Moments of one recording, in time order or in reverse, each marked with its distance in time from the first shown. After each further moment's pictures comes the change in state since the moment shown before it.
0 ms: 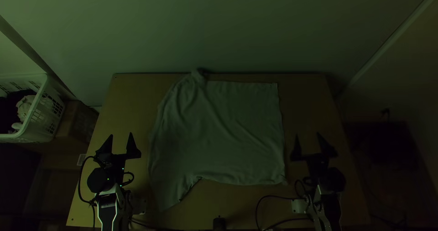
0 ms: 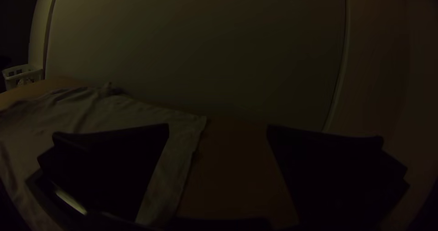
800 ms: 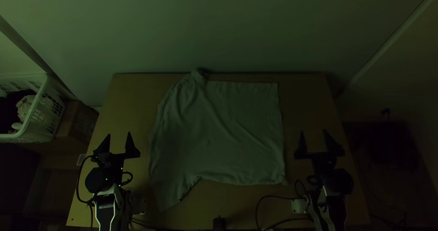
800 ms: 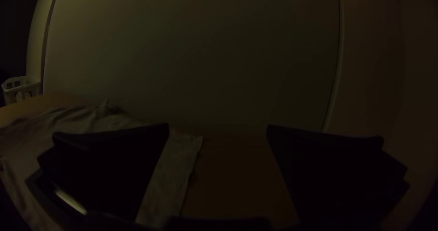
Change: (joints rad) left arm -0.018 0.023 0.059 -0.026 -0.044 0.050; right arm -0.013 0.058 0.119 0.007 0.001 0.019
